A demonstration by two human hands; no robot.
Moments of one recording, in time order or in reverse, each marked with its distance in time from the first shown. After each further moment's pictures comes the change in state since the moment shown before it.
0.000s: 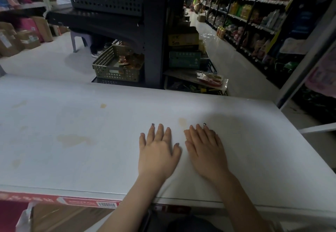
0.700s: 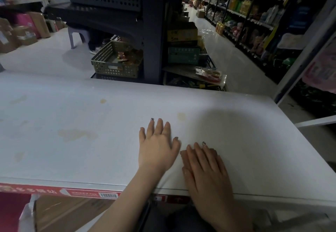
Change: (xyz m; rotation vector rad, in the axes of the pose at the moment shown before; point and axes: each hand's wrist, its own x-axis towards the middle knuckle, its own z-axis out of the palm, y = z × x) left_hand 0.000 -0.001 0.002 -0.013 0.043 0.023; right_hand -0.077 -0.018 0.012 -0.017 0.252 -0.057
